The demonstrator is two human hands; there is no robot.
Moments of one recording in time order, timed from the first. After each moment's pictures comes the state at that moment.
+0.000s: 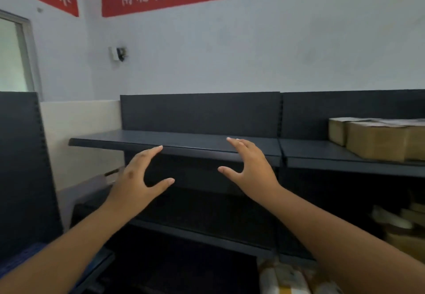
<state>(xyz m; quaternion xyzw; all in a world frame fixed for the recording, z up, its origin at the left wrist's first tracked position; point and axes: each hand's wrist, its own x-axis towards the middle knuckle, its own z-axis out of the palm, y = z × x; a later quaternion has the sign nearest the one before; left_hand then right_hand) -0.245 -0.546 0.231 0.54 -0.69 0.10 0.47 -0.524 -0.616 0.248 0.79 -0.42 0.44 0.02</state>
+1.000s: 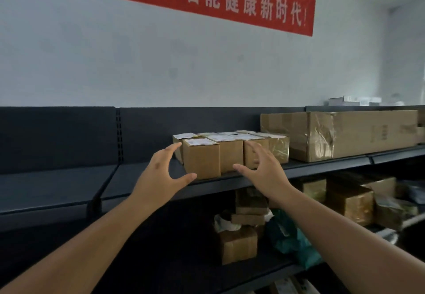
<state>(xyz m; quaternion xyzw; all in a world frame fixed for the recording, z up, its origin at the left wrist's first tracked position) -0.674 -0.727 0.274 0.33 -0.83 -0.09 0.45 -0.922 -0.620 0.279 0.58 -0.66 0.48 0.07</state>
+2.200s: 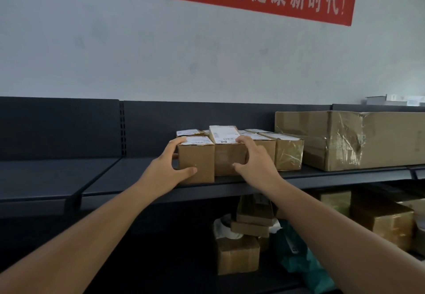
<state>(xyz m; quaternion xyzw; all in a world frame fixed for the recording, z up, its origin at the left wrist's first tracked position) -0.723 -0.756 0.278 0.37 -0.81 -0.19 0.42 -0.957 -0.674 0.293 0.62 -0.65 0.44 0.03</state>
